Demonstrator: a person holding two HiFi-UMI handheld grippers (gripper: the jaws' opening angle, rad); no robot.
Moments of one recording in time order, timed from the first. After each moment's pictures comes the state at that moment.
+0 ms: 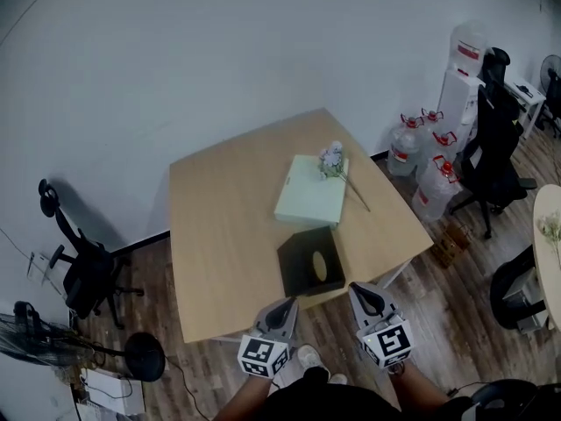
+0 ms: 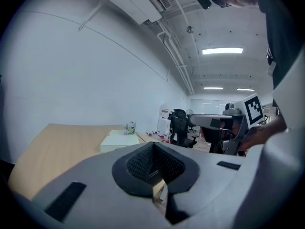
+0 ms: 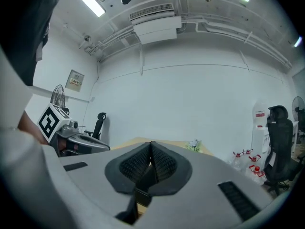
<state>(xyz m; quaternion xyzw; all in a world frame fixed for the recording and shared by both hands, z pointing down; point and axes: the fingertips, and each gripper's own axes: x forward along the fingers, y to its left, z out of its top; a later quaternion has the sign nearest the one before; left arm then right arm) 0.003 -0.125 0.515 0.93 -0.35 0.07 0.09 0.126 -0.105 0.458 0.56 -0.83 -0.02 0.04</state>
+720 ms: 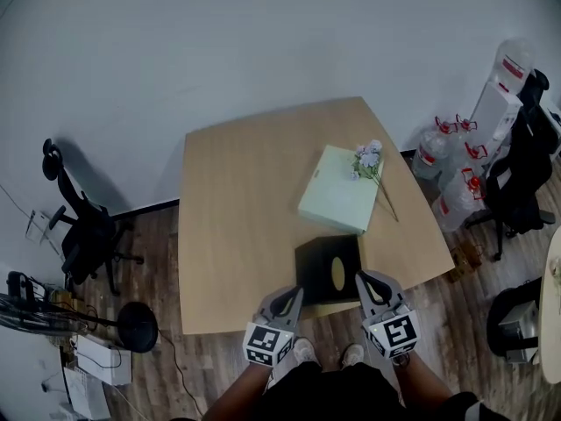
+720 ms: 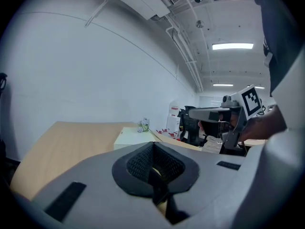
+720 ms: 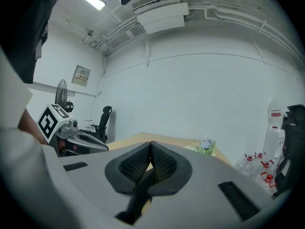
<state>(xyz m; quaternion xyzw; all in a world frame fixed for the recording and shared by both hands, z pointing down) -0.019 -0.209 0.537 0.91 -0.39 0.08 0.10 0.104 -0.209 0.469 0.51 -0.86 -0.02 0.08</state>
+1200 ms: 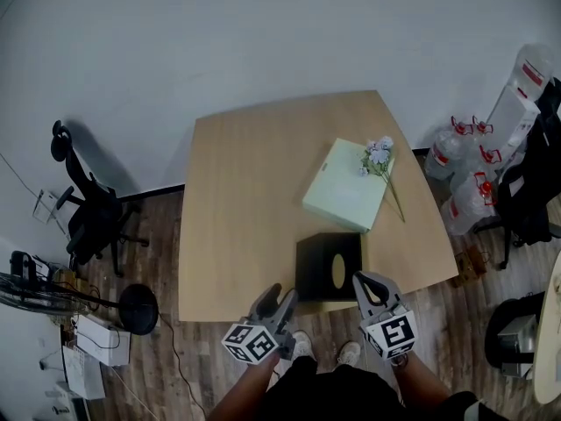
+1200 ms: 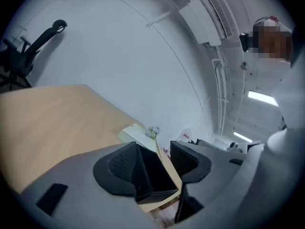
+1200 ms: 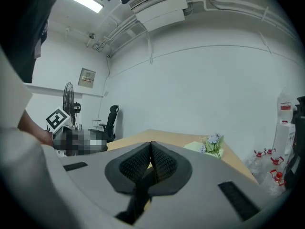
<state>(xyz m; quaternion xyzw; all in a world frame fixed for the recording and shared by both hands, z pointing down) -0.052 -0.209 0.561 0.82 -0.45 -0.11 0.33 0.106 -0.217 0.490 0.46 -0.88 0.01 0.09</state>
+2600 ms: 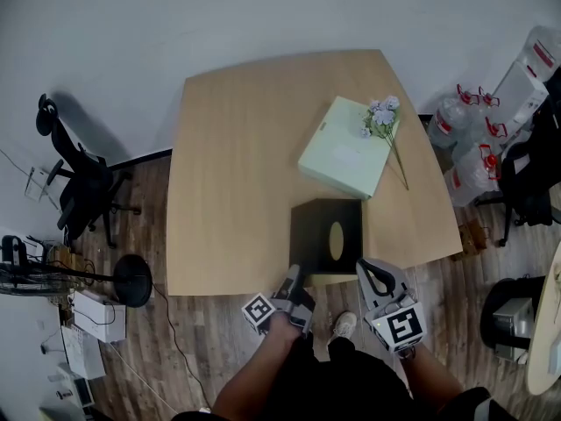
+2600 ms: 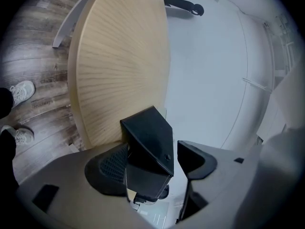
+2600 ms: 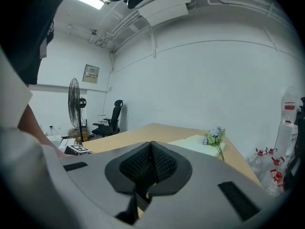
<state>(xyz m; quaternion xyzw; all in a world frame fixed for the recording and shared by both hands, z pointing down) -0.021 -0.202 0.708 0.49 -0.35 -0.38 0.70 0.106 -0.200 0.511 0.44 -0.89 0.01 0.12</state>
